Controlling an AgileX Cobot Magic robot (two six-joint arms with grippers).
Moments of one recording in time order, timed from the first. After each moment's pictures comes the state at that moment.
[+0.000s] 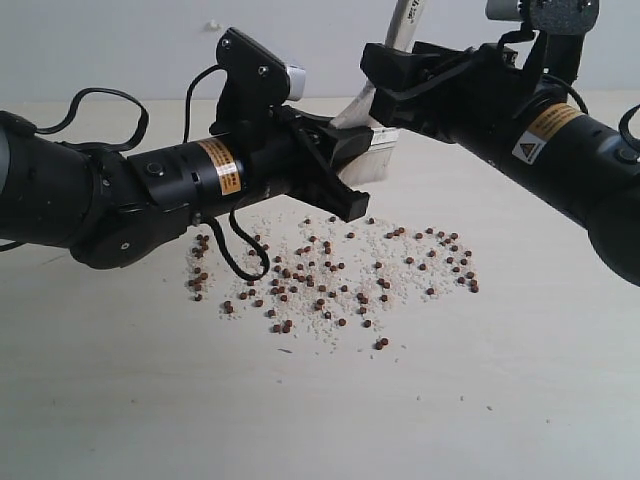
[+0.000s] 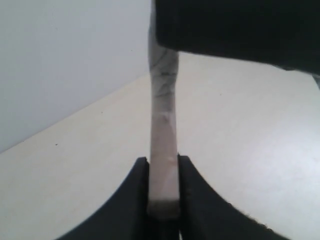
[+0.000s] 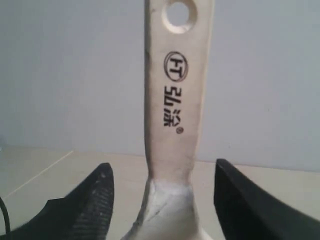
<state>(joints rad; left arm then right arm) -0.69 1.88 -0.90 0.37 -0.72 -0.26 0.45 1.60 -0.60 -0.17 -0.92 0.40</state>
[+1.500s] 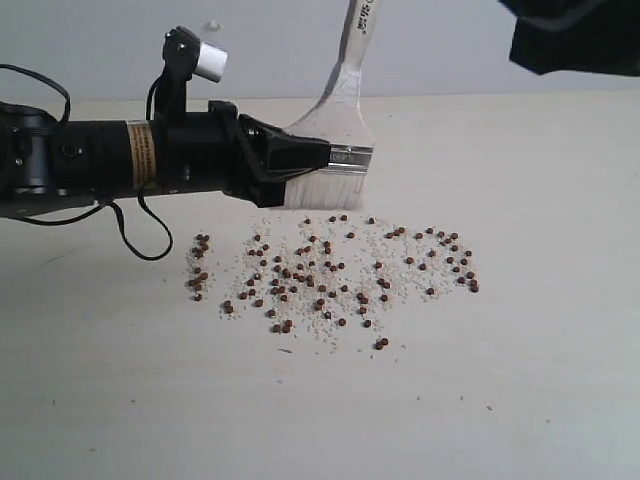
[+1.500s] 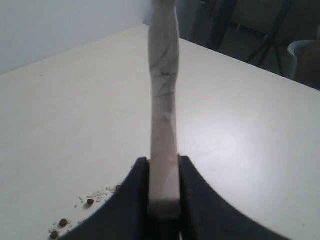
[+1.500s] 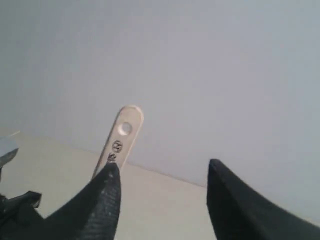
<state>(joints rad) -0.44 1.85 -0.90 1.07 -0.88 -0.92 0.42 0.99 -0.60 -0.15 -0.25 0.14</state>
